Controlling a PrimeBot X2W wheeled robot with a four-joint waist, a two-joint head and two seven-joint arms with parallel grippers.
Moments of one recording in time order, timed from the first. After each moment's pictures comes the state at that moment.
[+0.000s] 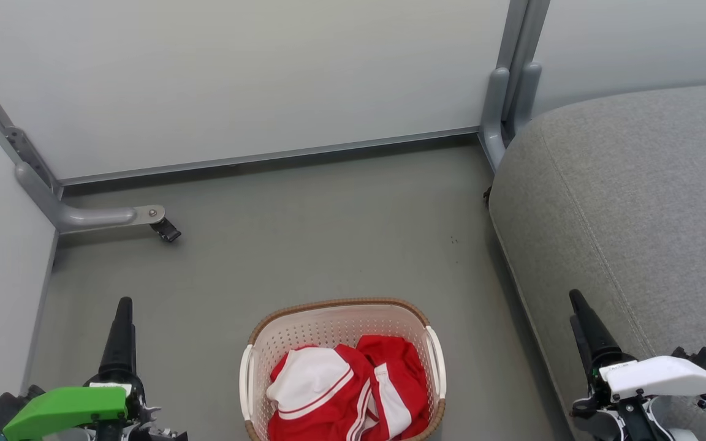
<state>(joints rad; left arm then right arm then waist) -0.05 0.04 0.10 0.25 -1.45 -0.13 0.04 -0.06 -0.04 -0.02 0.26 1.42 0.13 0.04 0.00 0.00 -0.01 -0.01</state>
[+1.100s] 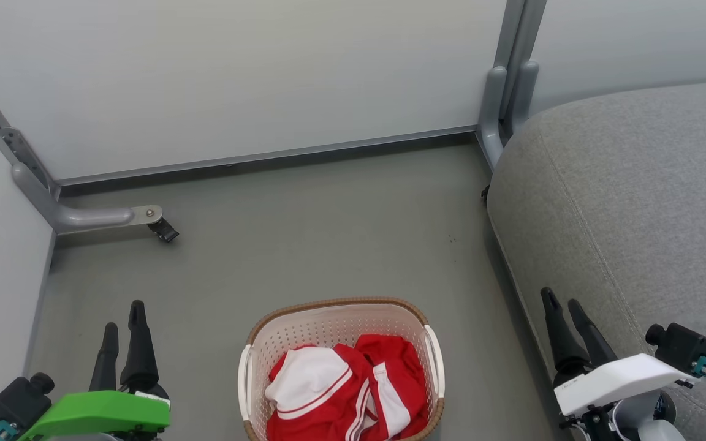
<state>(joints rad) 0.02 0.04 0.06 0.15 -0.86 -0.08 -0.08 -0.03 -0.04 0.05 0.18 0.79 0.13 -0.08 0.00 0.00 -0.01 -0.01</state>
